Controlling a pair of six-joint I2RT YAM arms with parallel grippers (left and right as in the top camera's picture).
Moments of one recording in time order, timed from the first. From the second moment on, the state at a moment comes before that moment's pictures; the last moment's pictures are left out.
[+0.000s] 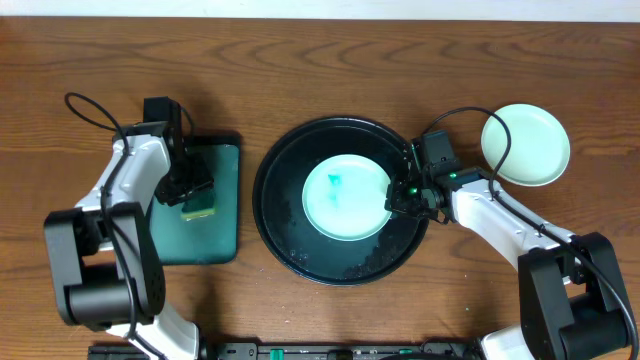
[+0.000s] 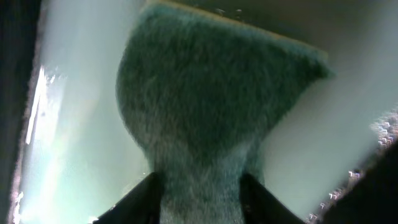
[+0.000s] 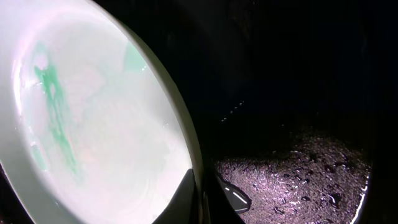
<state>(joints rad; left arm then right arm) 0.11 1.82 1.14 -0.83 0.02 -0.36 0.32 1.67 0.86 -0.44 -0.29 0.56</state>
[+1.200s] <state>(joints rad) -0.15 1.25 1.14 -0.78 -0.30 -0.24 0.32 1.67 0.86 -0.45 -0.29 0.56</state>
